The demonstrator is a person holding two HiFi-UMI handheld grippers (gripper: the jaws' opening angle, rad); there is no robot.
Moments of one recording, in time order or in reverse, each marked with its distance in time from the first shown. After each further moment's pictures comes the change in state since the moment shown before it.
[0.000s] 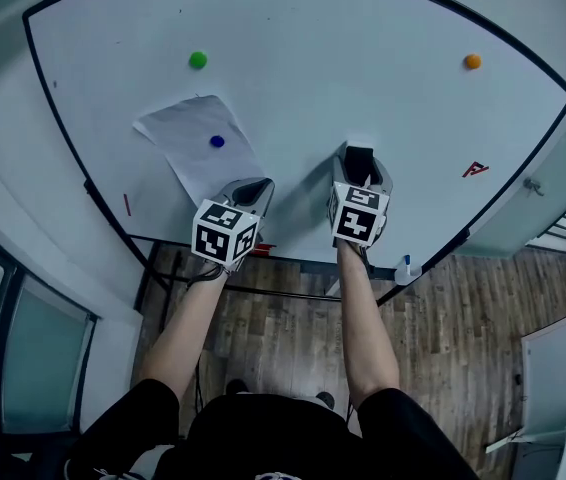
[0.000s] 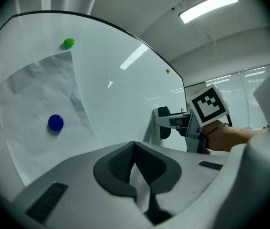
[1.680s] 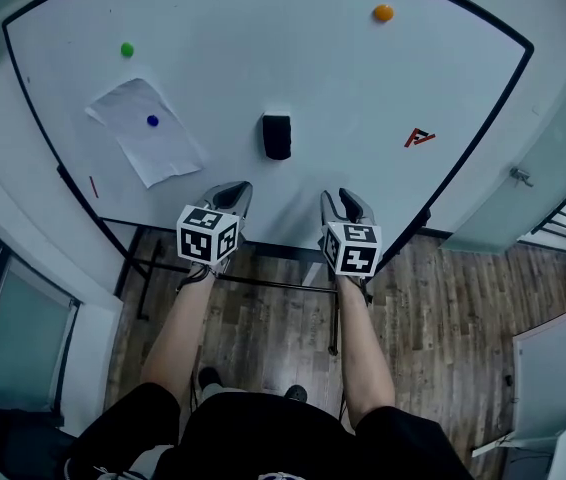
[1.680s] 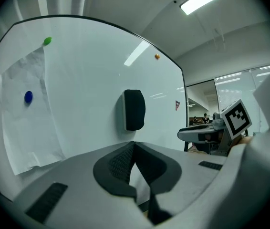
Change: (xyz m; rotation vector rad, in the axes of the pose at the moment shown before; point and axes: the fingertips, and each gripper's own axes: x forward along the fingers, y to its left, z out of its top) left arm 0.054 -0.125 -0.033 -0.063 0.025 0.100; right arm -0.089 -0.122 -0.108 0.044 0.090 0.262
